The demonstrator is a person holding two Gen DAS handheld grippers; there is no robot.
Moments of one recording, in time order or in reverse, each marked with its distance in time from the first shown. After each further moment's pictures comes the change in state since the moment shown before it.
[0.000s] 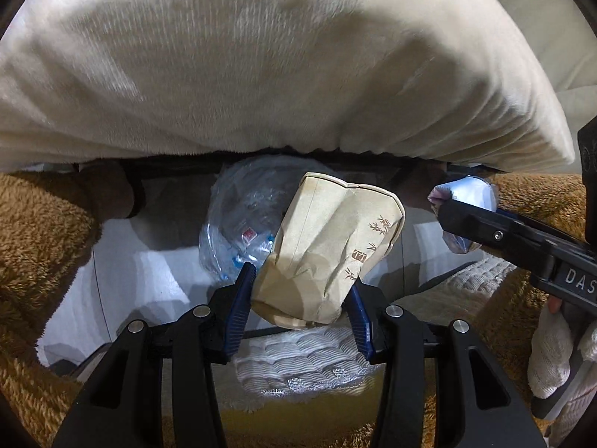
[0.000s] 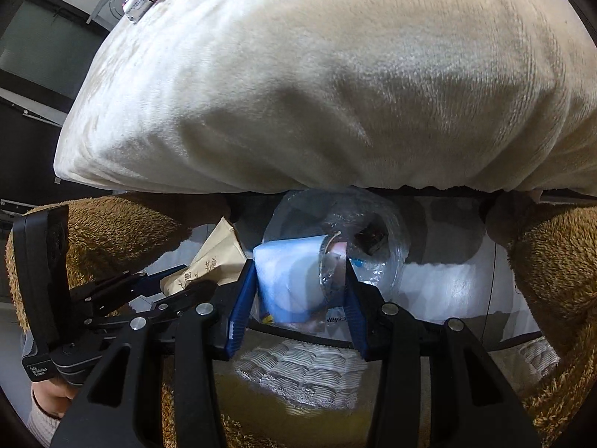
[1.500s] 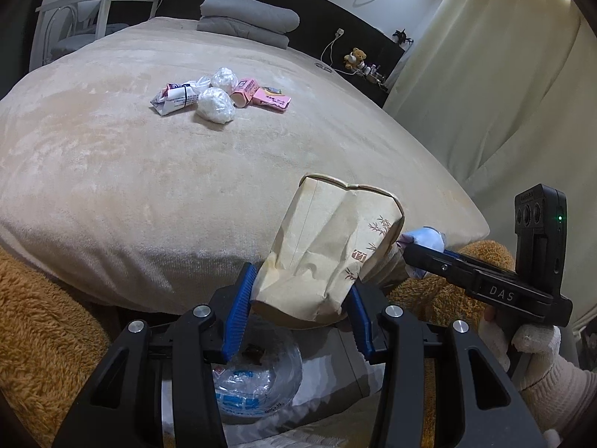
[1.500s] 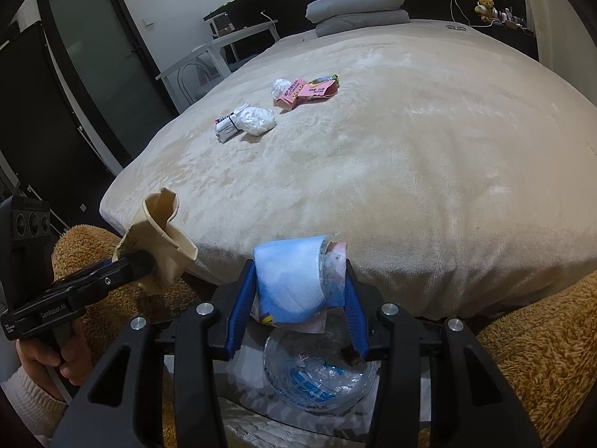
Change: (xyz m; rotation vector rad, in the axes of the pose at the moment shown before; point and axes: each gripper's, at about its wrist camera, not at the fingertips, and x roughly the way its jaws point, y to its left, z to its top) left arm -0.154 -0.012 -0.020 0.137 -0.635 -0.215; right arm -0.131 0.030 -0.020 -0.233 -0.509 0.012
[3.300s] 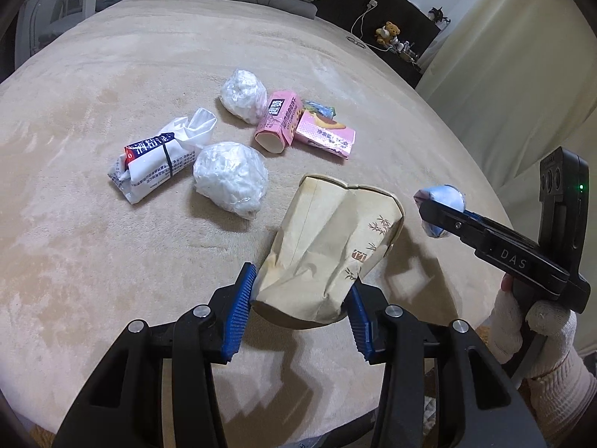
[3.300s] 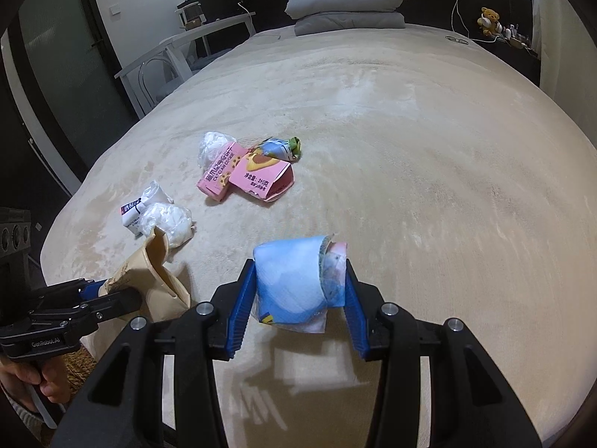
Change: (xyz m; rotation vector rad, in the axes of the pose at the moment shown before) left arm 0.116 0.063 0.149 -0.047 0.147 0.058; right arm 0.120 -0.049 0.175 -0.036 0.035 -0.127
